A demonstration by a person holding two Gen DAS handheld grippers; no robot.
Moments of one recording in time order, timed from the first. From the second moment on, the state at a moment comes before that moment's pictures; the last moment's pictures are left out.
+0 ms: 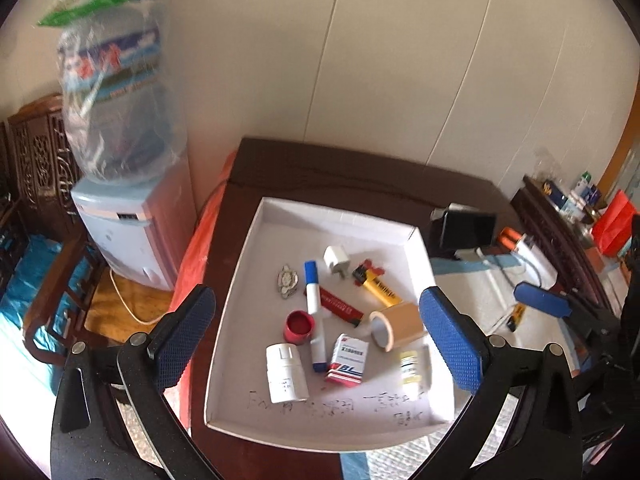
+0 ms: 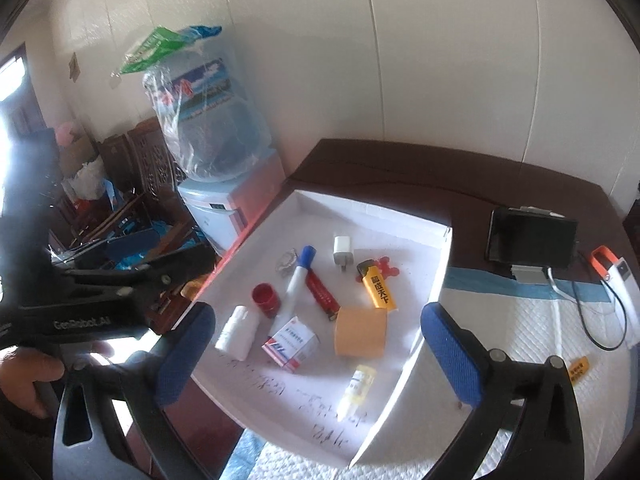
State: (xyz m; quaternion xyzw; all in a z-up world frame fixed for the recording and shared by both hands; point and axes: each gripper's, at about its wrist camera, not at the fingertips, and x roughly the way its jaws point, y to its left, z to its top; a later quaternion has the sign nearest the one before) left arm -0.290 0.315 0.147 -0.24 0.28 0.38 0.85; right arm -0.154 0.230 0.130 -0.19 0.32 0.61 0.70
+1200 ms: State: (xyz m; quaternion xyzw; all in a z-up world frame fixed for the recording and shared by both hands) left arm -0.263 0.168 0.196 -0.19 0.27 0.41 0.85; right arm -0.143 0.127 0.155 -0.15 0.31 0.67 0.66
